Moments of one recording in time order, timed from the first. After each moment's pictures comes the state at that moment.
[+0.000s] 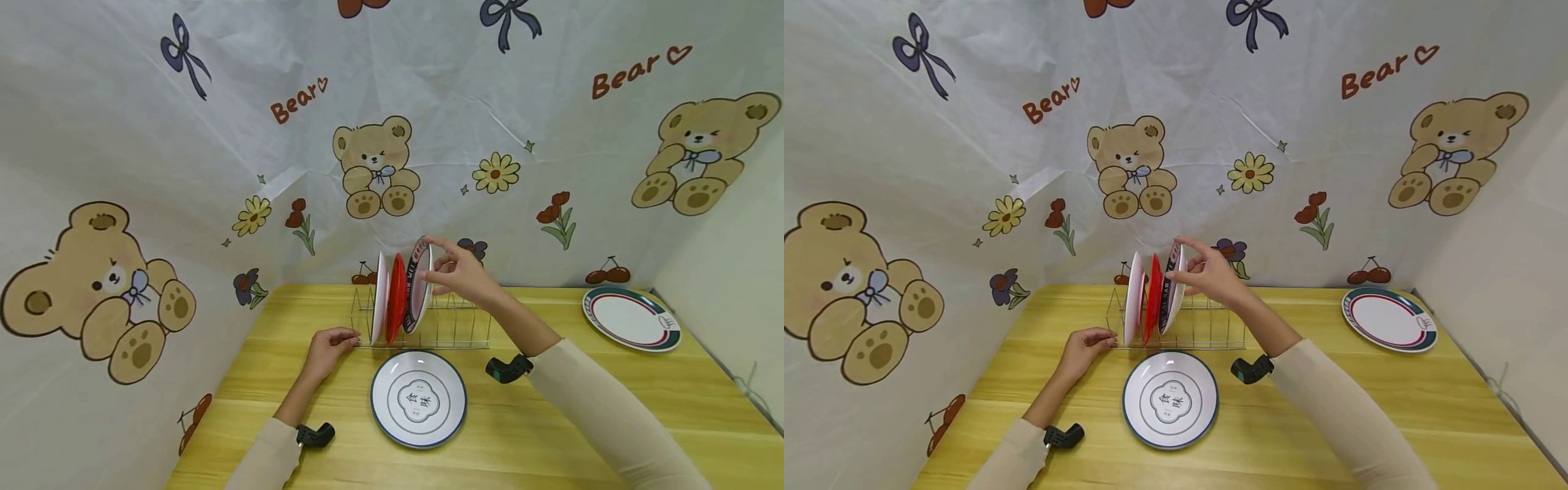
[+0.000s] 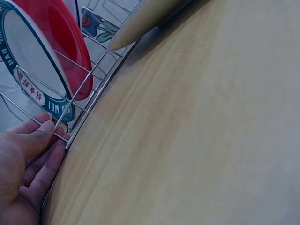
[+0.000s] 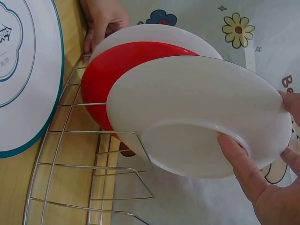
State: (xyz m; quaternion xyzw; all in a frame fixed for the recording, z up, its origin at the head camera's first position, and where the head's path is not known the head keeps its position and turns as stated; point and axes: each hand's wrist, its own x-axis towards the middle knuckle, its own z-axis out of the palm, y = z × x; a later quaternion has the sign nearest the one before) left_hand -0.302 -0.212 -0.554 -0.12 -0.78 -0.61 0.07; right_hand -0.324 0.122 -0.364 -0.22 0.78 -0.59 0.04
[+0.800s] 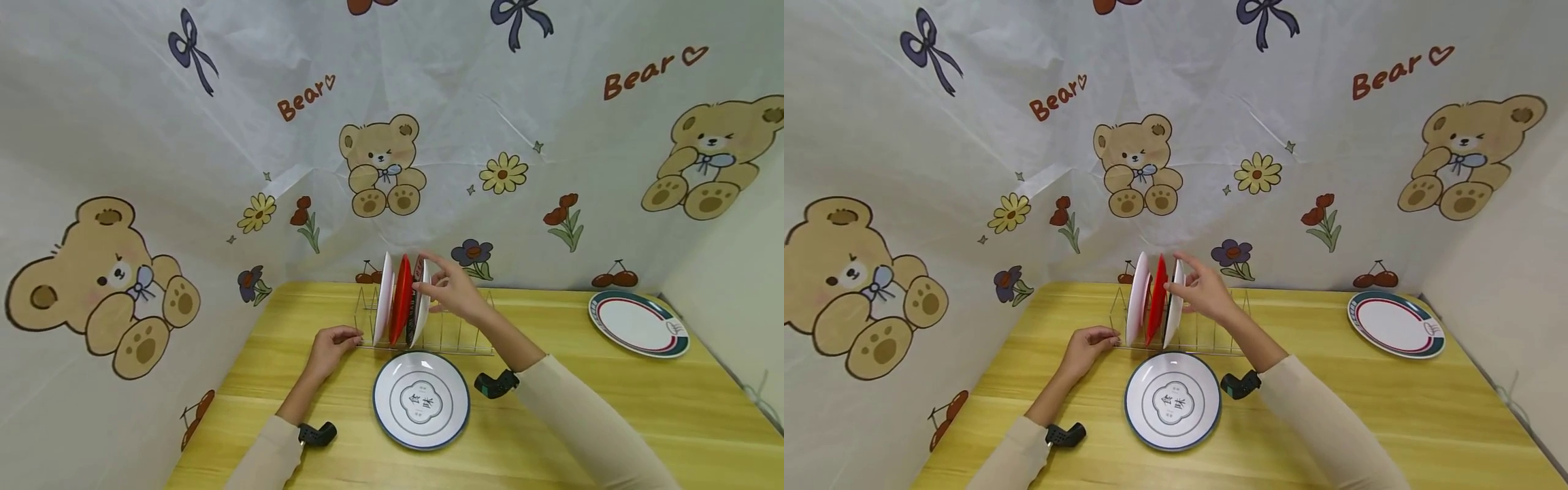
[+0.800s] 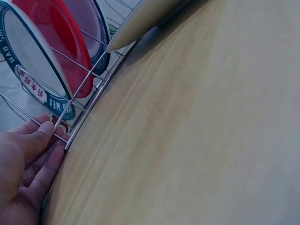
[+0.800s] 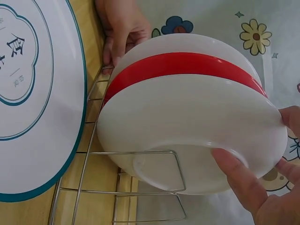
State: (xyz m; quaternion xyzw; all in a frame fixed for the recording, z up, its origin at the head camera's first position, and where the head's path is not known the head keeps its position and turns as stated) left_hand -0.306 -0.214 -0.557 -0.13 -0.78 -0.61 0.07; right_hand -0.322 0.097 -0.393 -0.18 0.79 -0.58 0.04
